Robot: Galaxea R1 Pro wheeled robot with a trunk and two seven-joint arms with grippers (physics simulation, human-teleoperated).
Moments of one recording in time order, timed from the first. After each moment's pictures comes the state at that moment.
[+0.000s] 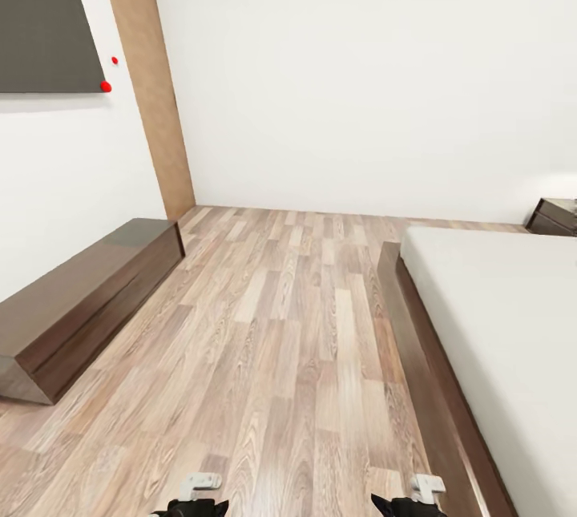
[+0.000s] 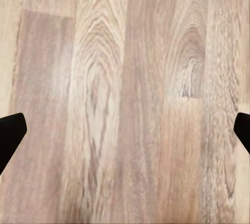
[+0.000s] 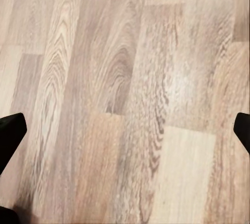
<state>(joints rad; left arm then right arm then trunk) -0.51 0.00 -0.01 -0.02 0.06 -0.10 -0.24 -0.41 -0.14 -0.16 -0.19 -0.06 -0.04 0.57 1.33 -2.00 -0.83</state>
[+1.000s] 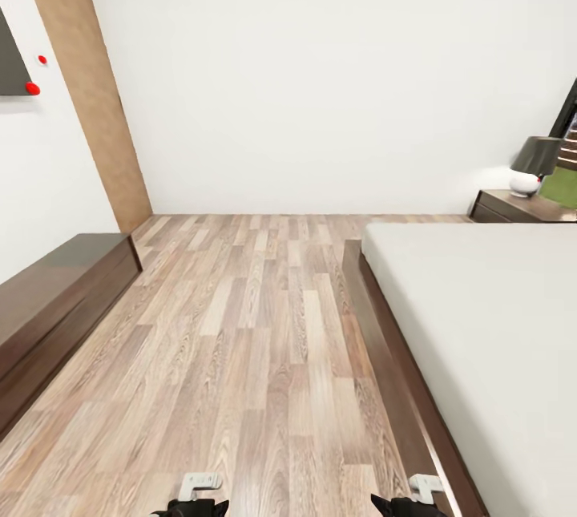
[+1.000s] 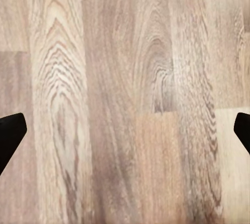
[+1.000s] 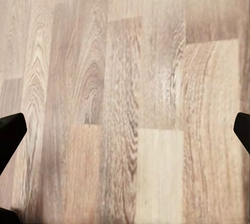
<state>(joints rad) -0.51 0.00 -0.01 -0.02 0.06 -0.10 -0.24 -0.41 -0.13 -0.16 -0.19 -0.06 -0.04 0.57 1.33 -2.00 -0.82</state>
